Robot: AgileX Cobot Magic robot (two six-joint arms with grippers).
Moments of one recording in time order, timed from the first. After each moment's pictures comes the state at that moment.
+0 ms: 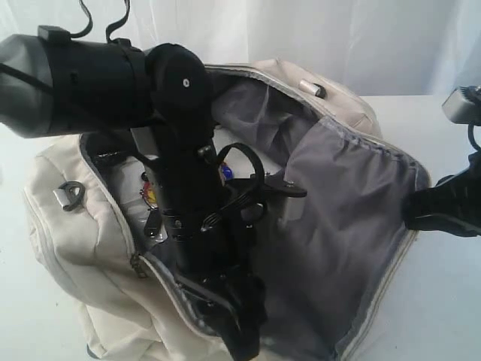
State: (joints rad) left arm -0.86 1.77 -1.38 -0.49 1.32 0.45; right arm 0.09 1.14 -0.73 0.67 0.85 -0.65
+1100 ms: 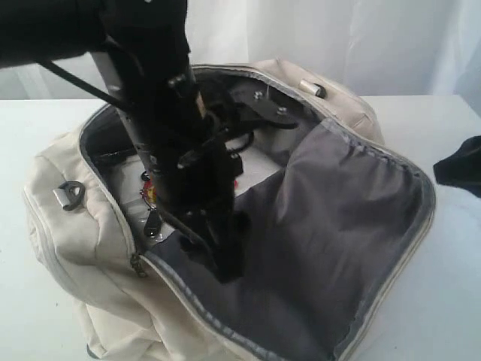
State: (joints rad) left arm -0.87 1.65 -1.50 -0.24 1.32 0.39; right arm 0.09 1.03 -0.78 0.43 0.70 -0.49
